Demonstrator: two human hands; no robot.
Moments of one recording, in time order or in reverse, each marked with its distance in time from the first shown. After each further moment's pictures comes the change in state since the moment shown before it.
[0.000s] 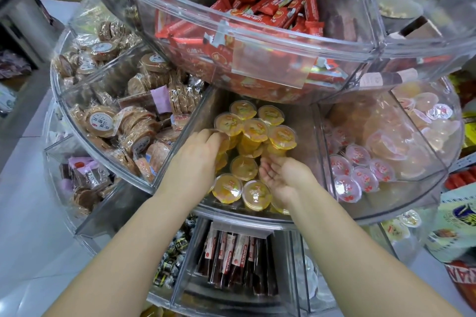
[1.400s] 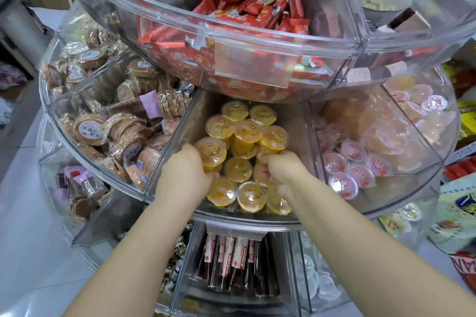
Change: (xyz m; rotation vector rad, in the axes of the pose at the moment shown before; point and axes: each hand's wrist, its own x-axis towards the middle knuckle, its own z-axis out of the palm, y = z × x) left_hand 0.005 0.015 0.000 -0.020 -0.185 -0.513; right_hand 0.018 -0.008 -0.004 -0.631 0.006 -0.234
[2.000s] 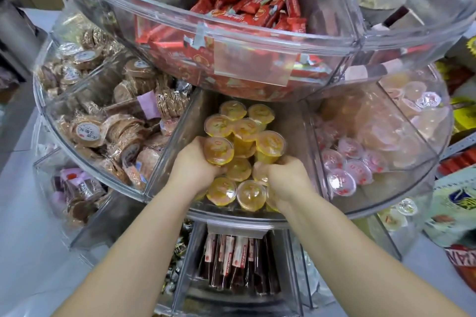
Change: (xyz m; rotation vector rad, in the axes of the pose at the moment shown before) left_hand 0.027 -0.004 0.020 -0.381 -0.061 0.082; right_hand -0.041 0.008 0.002 0.067 0.103 -0.052
